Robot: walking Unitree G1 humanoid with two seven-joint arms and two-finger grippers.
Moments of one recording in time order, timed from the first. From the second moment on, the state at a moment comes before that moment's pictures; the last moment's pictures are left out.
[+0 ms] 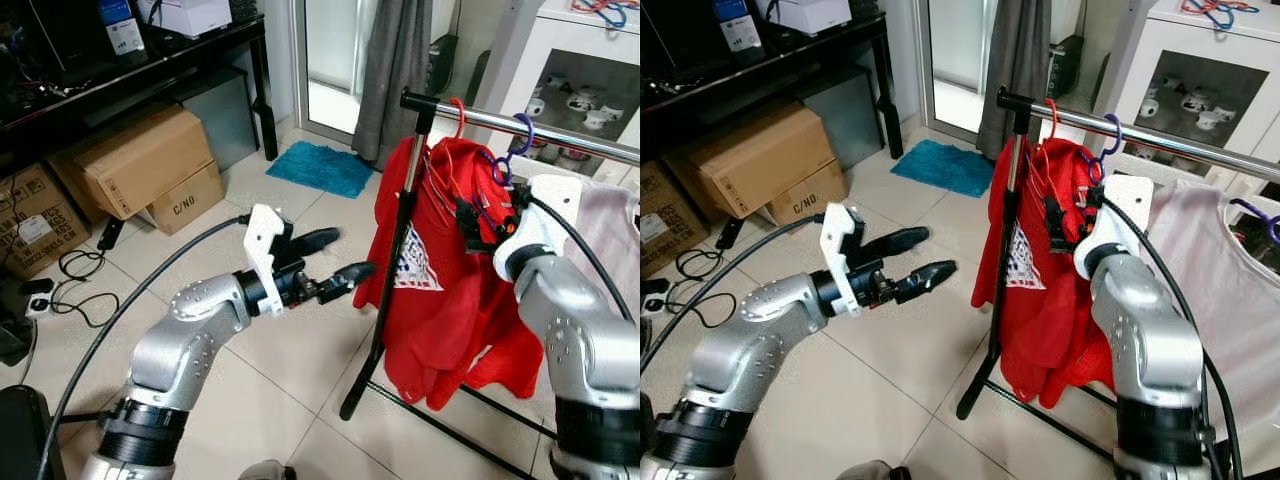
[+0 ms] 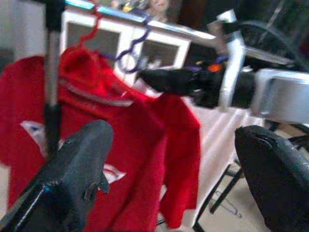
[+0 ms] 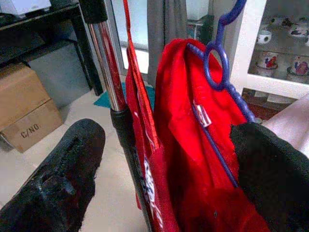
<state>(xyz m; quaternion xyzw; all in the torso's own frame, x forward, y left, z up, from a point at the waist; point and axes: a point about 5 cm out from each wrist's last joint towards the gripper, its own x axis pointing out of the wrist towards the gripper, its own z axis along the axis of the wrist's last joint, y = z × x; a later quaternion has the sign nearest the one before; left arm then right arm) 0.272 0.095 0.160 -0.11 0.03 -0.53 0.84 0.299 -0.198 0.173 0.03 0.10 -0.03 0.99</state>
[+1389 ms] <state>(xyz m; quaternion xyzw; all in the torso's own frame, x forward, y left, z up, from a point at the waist) 0.289 0.104 0.151 0.02 0.06 -0.58 0.81 0.395 -0.235 0.199 0.00 0.13 -0.06 0.99</state>
